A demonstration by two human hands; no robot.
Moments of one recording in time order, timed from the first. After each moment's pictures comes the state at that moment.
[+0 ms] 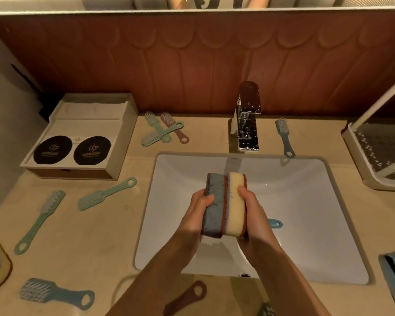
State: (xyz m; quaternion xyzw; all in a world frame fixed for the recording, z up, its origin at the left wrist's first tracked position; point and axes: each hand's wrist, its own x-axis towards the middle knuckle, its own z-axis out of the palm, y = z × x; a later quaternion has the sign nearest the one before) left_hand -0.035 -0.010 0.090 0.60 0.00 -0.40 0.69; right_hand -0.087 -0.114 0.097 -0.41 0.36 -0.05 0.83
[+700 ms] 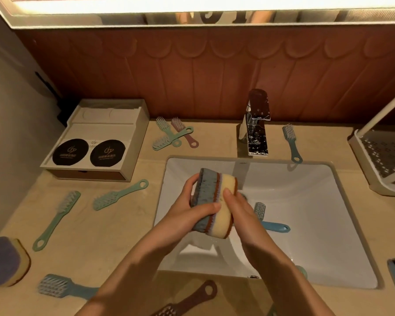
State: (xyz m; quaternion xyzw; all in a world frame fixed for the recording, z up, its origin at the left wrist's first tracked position) left_hand -0.008 0.028 0.115 0.64 -0.11 -0.39 0.65; right_hand -0.080 -0.088 0.113 -0.58 0.26 -0.01 0.77
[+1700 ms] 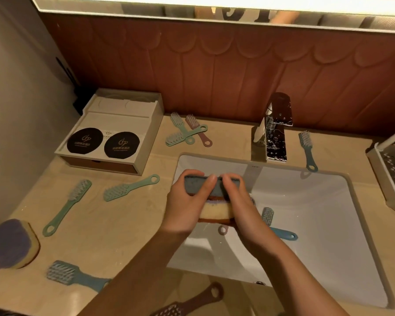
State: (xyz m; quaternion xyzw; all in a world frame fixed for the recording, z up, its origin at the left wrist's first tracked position) left_hand 0.003 0.031 0.125 0.75 -0.04 -0.12 0.65; right_hand -0.046 -0.076 0.116 -0.66 0.21 0.02 0.72
